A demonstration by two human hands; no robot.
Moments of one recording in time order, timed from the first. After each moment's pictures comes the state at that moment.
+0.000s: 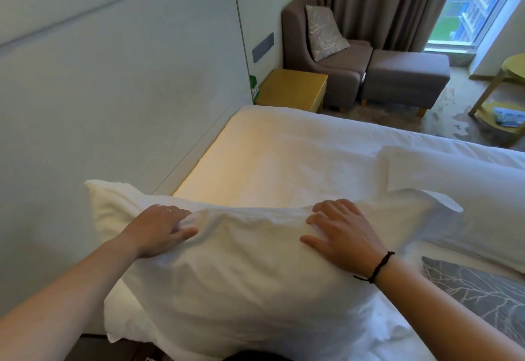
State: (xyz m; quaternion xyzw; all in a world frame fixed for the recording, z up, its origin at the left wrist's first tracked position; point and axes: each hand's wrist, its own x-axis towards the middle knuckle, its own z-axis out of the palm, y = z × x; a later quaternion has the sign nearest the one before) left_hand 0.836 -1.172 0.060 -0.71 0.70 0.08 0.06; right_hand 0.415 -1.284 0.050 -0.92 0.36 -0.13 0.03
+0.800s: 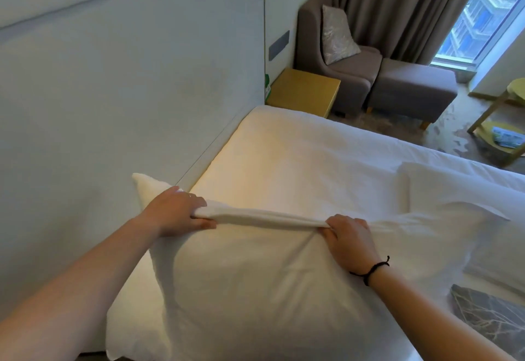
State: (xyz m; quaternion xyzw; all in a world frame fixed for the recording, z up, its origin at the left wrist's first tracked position) left_hand 0.948 -1.245 0.050 -0.69 0.71 0.08 0.05; right_hand 0.545 -1.321 0.025 -0.84 0.53 -0.06 0.14
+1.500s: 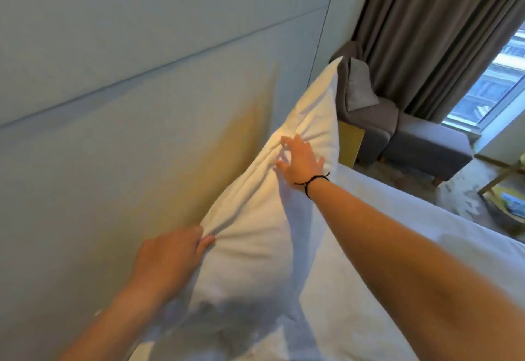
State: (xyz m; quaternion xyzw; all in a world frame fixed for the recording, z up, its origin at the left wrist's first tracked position) left_hand 1.100 -1.244 0.086 -0.82 0.57 0.03 -0.10; right_hand 0.924 -1.519 0.130 -0.83 0.51 -0.13 0.18
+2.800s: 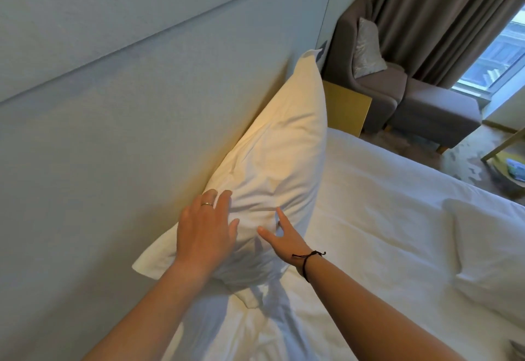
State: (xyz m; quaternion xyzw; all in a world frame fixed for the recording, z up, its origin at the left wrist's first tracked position) left_hand 1.071 -1.247 0.073 -0.81 0.58 -0.03 -0.11; right_hand 0.897 -1.343 -0.003 -0.64 0.52 -0.08 0.56
